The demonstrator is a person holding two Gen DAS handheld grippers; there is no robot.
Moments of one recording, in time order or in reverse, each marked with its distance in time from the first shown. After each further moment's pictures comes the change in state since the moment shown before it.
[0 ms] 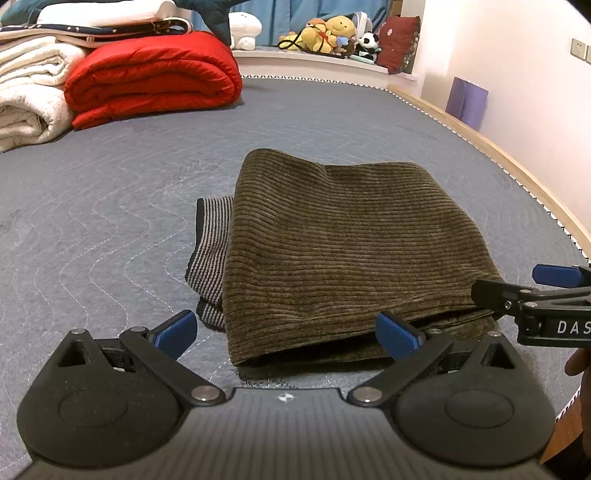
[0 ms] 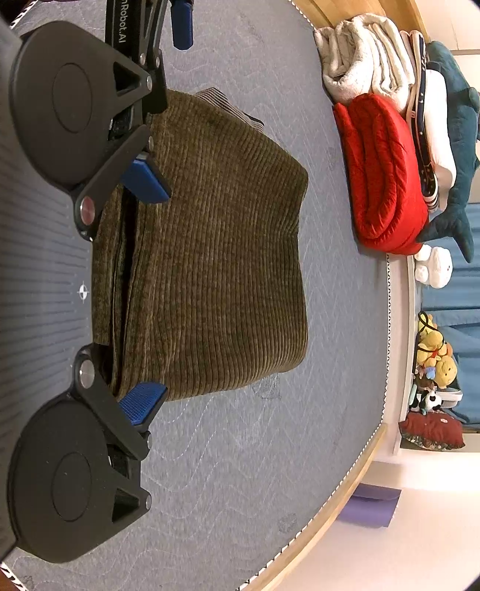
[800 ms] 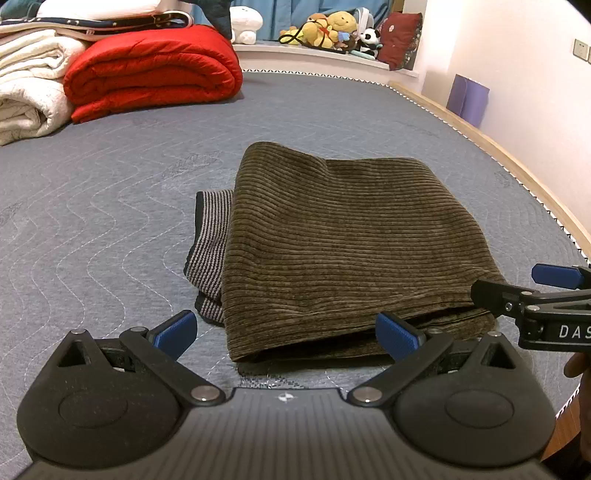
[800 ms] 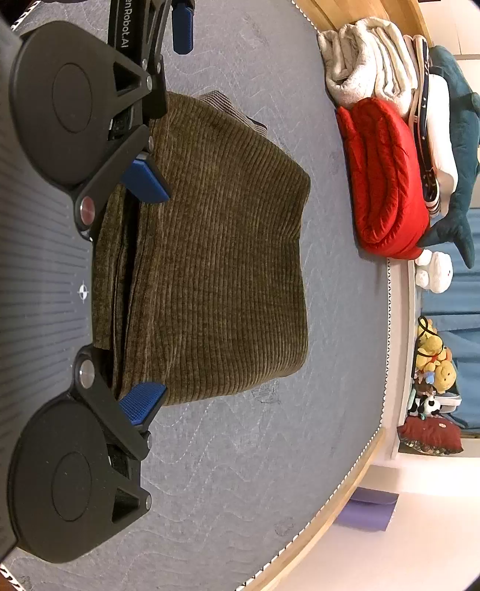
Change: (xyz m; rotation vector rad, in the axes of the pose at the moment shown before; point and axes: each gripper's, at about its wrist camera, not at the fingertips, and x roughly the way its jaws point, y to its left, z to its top) left arm 0.002 0.001 0.000 -0.010 0.016 -0.005; right arm 0.001 0.002 0.001 -0.012 0.001 0.008
